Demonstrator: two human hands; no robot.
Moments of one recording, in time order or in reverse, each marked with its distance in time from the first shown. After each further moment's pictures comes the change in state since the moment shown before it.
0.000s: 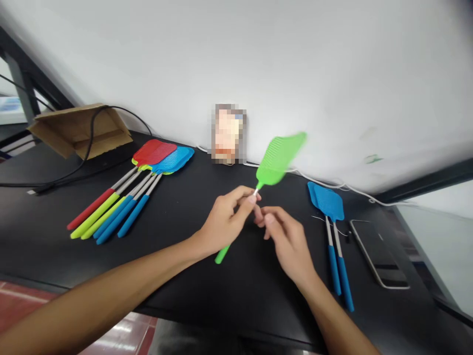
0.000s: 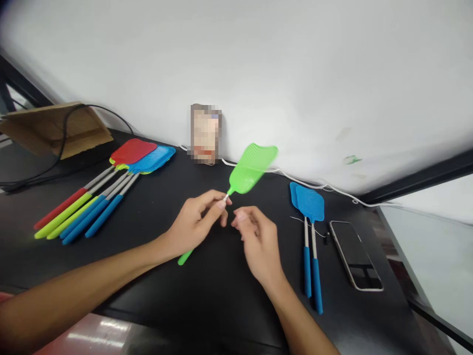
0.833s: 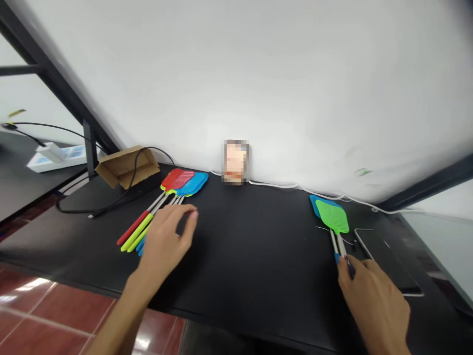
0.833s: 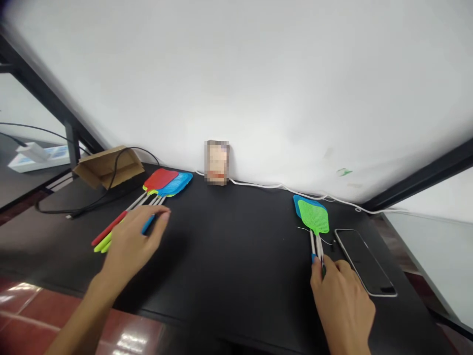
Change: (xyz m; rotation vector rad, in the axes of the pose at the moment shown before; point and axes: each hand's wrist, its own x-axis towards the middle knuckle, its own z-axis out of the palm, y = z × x) left_hand -0.071 0.008 -0.117 0.938 0.443 0.084; right_hand -0.081 0.025 -0.101 -1.537 0.405 0.066
